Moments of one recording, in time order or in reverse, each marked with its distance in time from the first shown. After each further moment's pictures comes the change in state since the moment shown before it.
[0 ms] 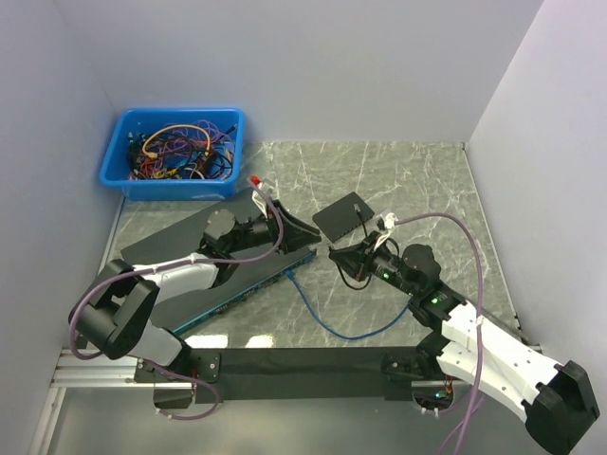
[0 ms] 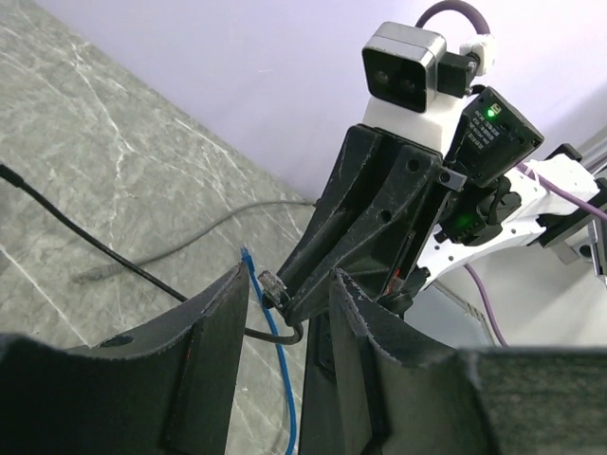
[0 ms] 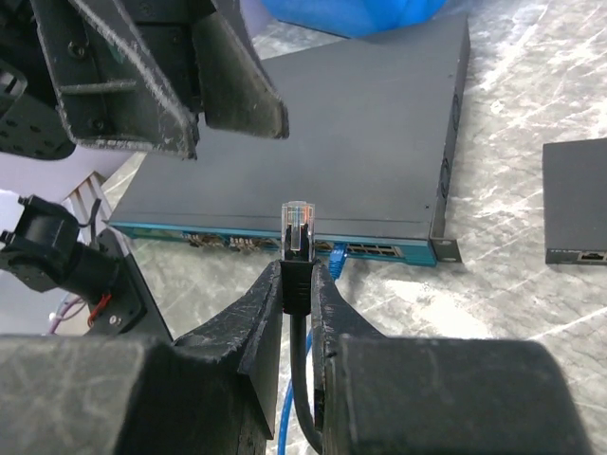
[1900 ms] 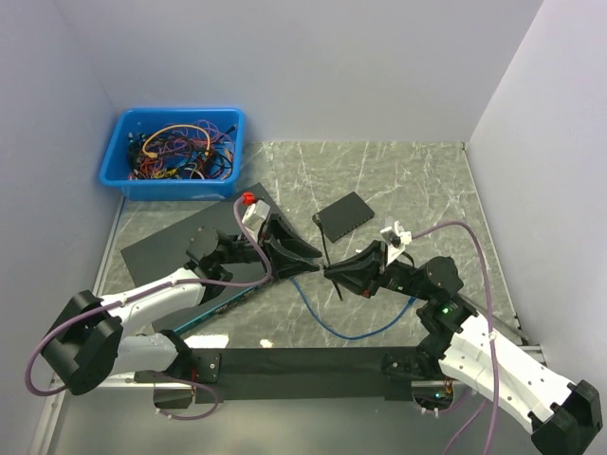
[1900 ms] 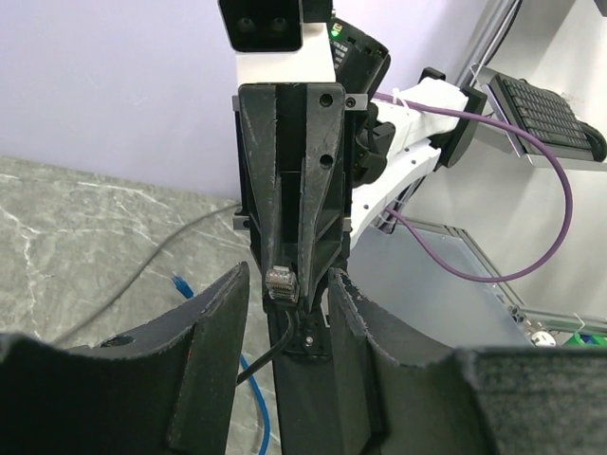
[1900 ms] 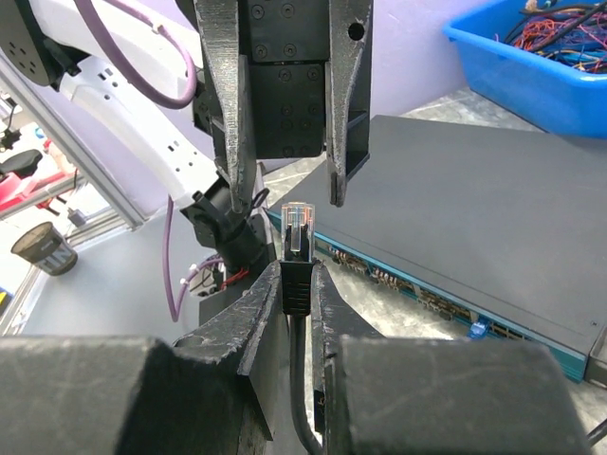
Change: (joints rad) left arm -0.114 -0.235 -0.041 0.023 0.145 0.152; right arm 0.032 -0.140 -0.003 0.171 -0.339 0.064
